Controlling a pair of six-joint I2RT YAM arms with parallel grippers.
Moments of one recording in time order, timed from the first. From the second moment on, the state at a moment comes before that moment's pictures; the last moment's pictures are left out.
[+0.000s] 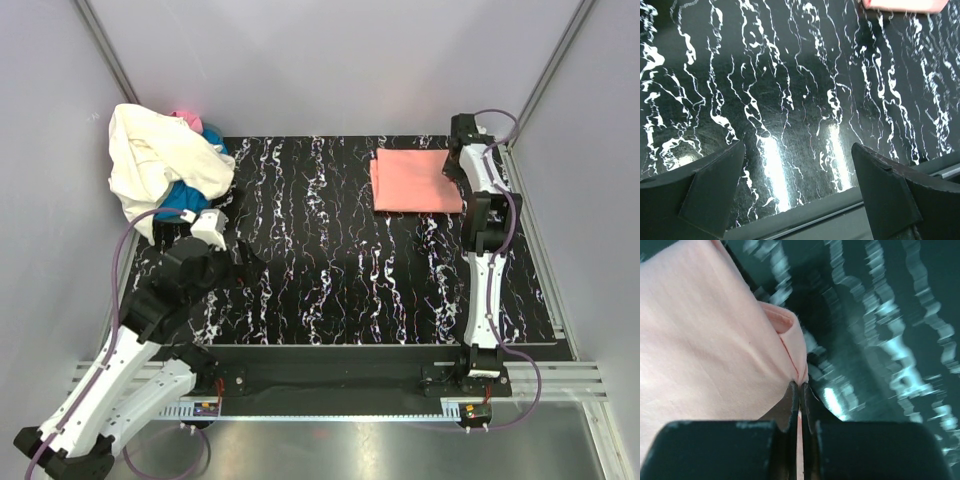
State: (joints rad) left arm -0.53 0.63 0.80 -0.71 -0.07 -0.46; right arm -0.04 2.57 2.35 -0.79 0.27 0.35
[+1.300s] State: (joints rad) left arm -0.53 0.68 0.79 -0.69 0.01 -0.44; right arm -0.16 2.92 2.65 -0.07 0.76 -0.26
